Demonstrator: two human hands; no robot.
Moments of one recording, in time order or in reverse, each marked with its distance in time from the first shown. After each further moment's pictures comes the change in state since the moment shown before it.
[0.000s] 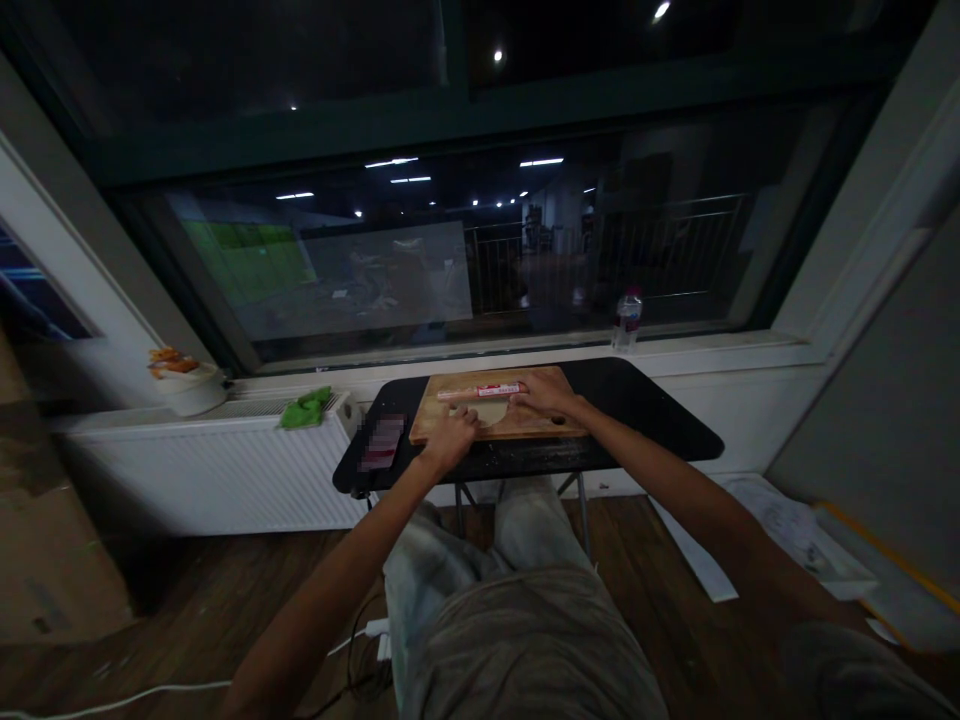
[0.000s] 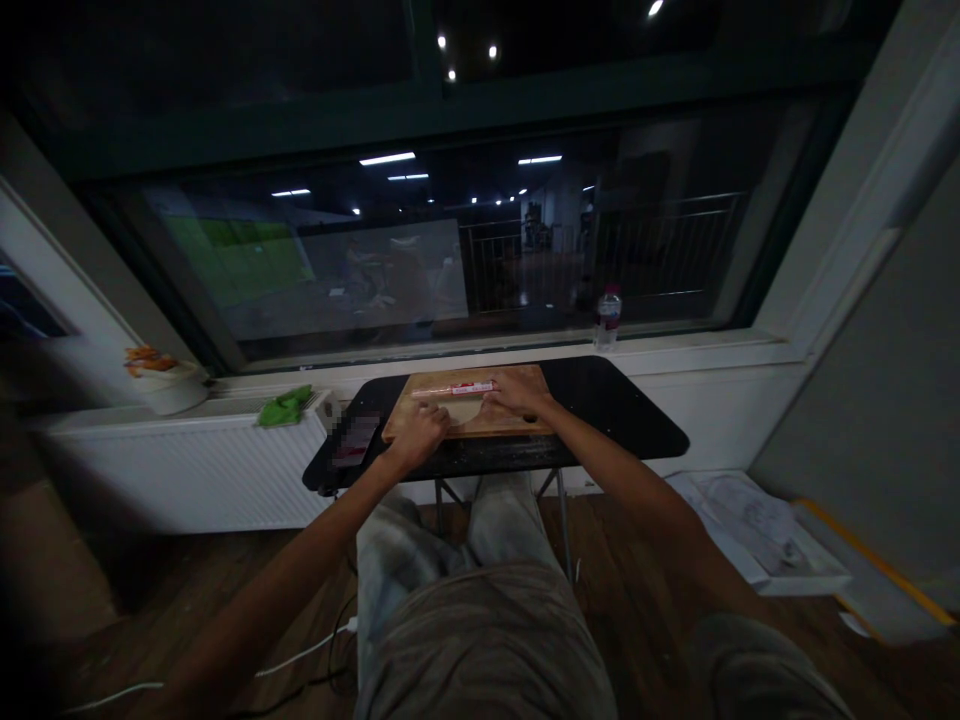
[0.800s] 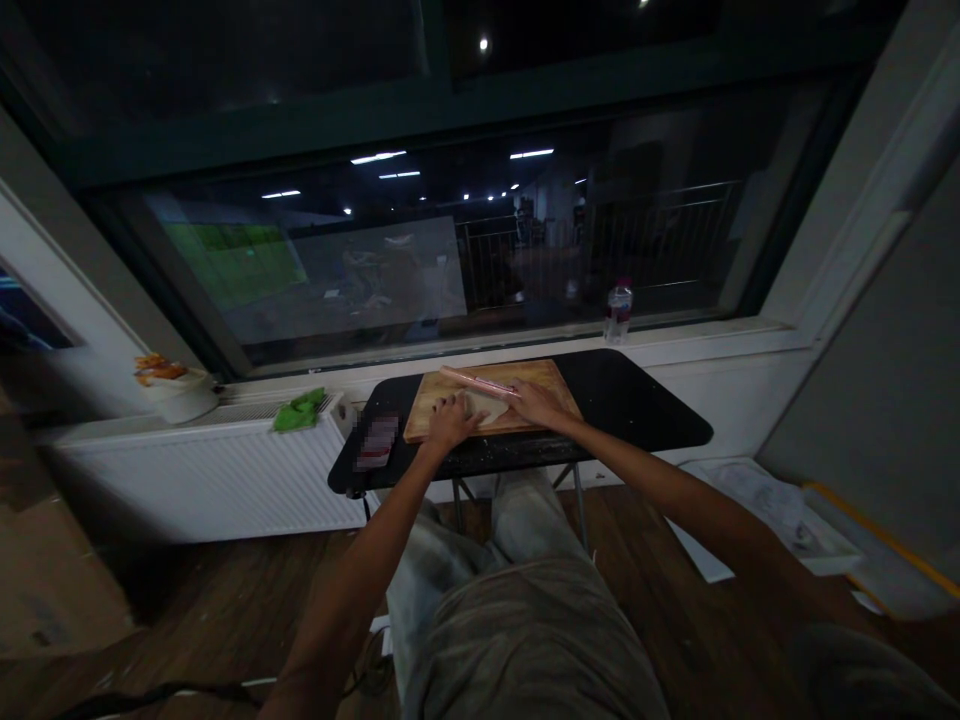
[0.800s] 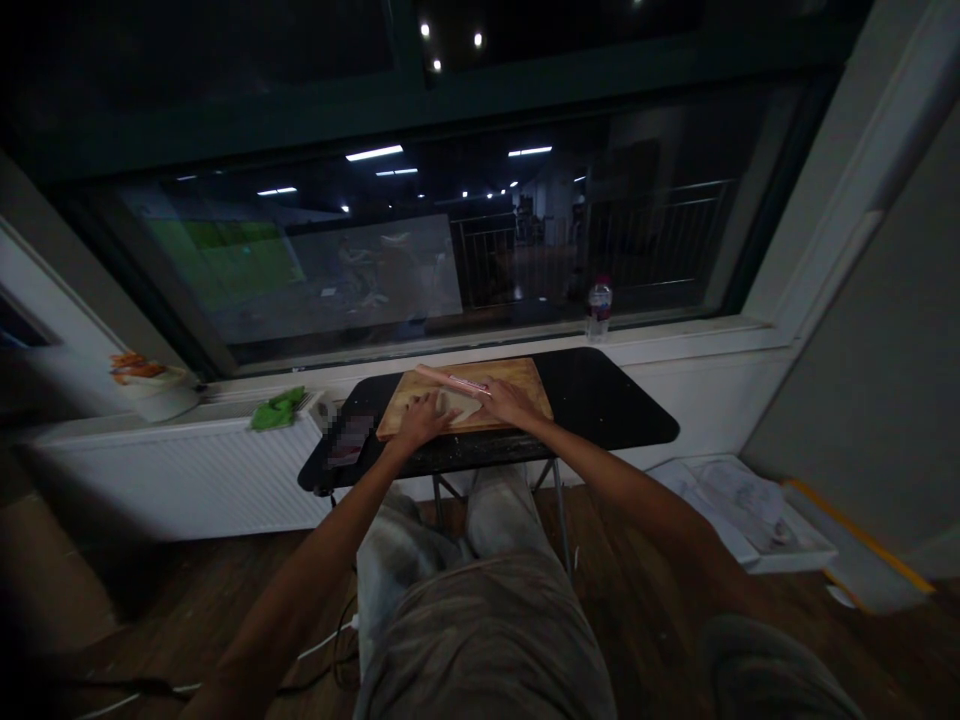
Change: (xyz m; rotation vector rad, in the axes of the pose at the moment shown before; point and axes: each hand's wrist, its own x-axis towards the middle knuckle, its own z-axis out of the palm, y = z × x) left_hand 0.034 -0.005 0.029 -0.193 0.038 -0.433; right_hand -0.030 -0.027 0.024 0.173 0.052 0.204
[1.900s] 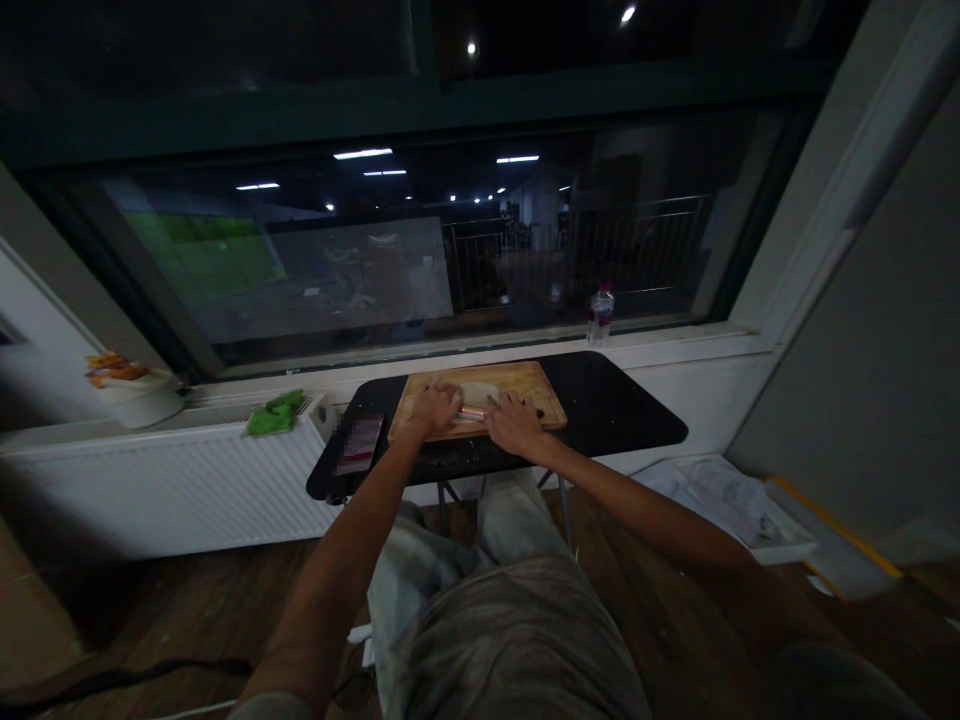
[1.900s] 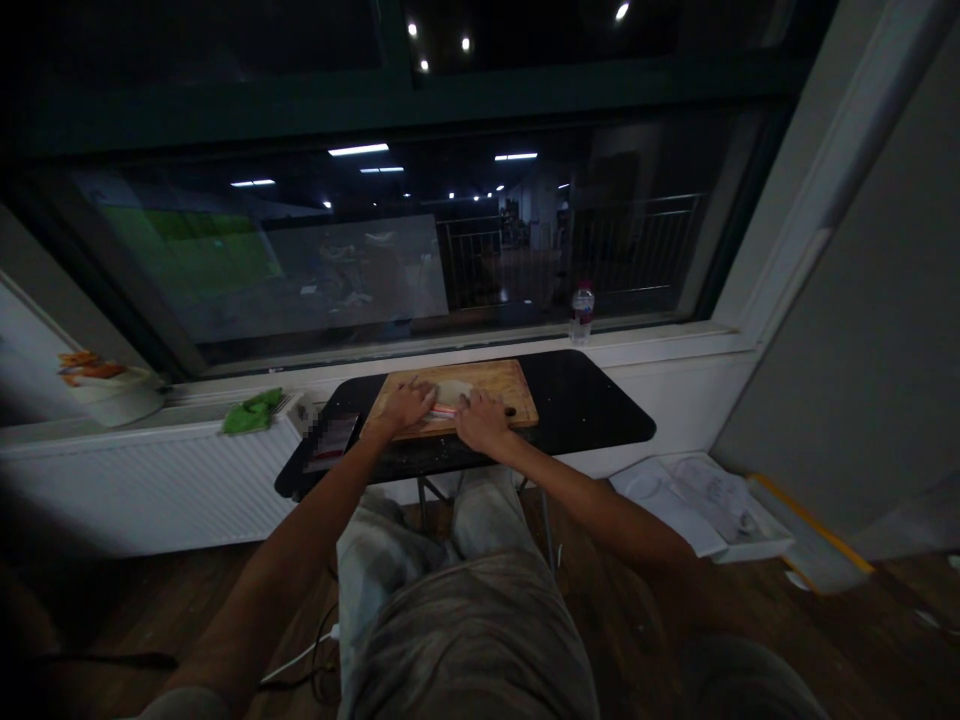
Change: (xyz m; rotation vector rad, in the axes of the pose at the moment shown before) left_hand 0.034 -0.010 -0.023 0.128 -0.050 0.273; right_hand -0.054 -0.048 0.004 -0.263 0.021 -0.067
